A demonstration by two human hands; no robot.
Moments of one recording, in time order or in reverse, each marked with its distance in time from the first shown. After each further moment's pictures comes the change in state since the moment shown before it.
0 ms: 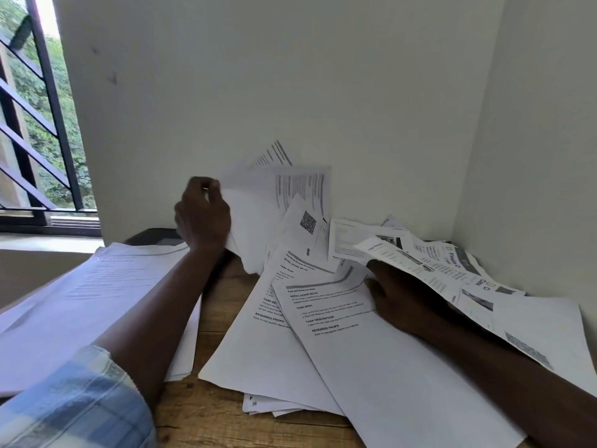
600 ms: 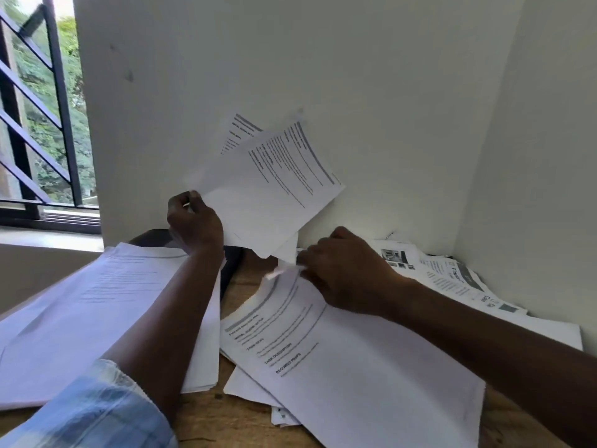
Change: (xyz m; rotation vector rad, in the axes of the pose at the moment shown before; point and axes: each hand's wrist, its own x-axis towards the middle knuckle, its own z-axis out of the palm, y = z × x) left_hand 0.026 -0.032 -0.003 -0.307 0.183 -0.357; right_hand 0.061 -0.119 -0.058 -0.186 0.013 -0.643
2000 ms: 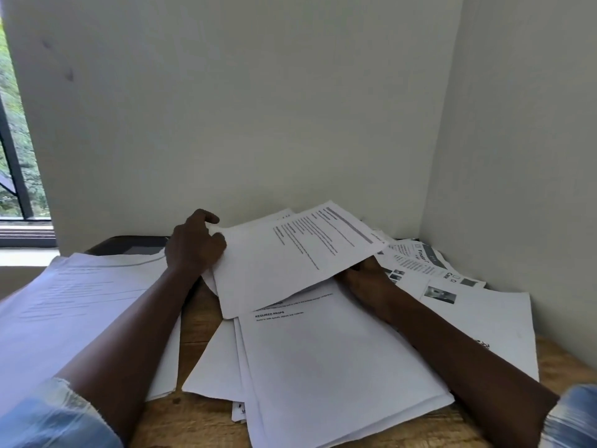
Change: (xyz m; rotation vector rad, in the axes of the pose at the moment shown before) left_hand -0.030 -0.023 0.003 0.629 -0.748 0.297; right_hand -0.083 0.030 0.054 1.296 0.247 0.943
